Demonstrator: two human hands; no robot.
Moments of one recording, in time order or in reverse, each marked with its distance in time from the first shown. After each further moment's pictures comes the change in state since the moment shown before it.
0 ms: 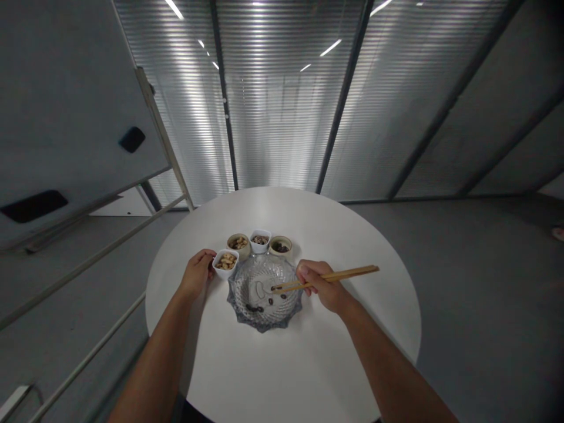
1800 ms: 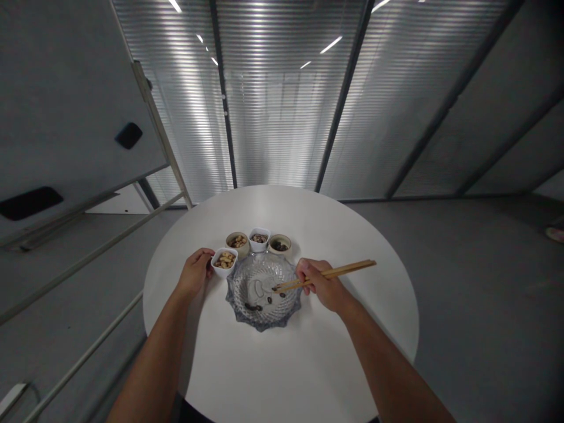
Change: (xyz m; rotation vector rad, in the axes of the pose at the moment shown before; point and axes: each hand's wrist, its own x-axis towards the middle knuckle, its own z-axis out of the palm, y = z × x) left_hand 0.000 -0.003 -0.002 0.026 0.002 0.014; right_hand 0.000 -0.005 0.004 -0.045 0.057 0.068
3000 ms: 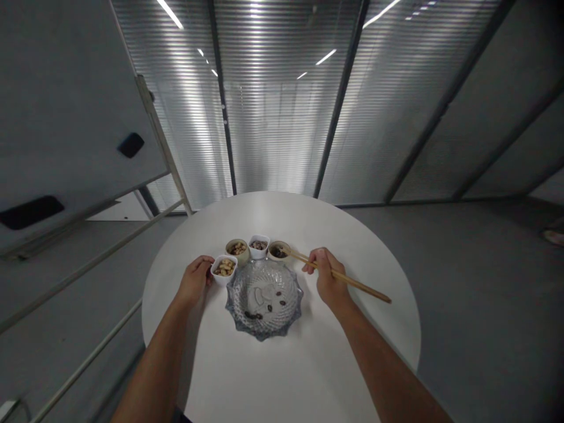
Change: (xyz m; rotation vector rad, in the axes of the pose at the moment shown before) left_hand -0.001 0.003 0.001 -0.019 -0.010 -0.009; right_hand 0.013 0.015 -0.004 -0.100 0.510 -0.203
